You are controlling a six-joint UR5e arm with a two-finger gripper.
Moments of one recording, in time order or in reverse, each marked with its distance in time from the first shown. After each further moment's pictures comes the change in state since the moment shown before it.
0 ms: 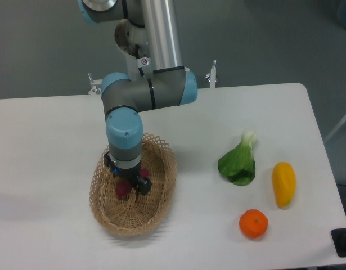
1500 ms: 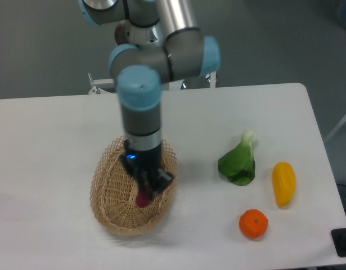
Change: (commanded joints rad) arm 0.207 0.159 0.258 -0.150 -0.051 0.098
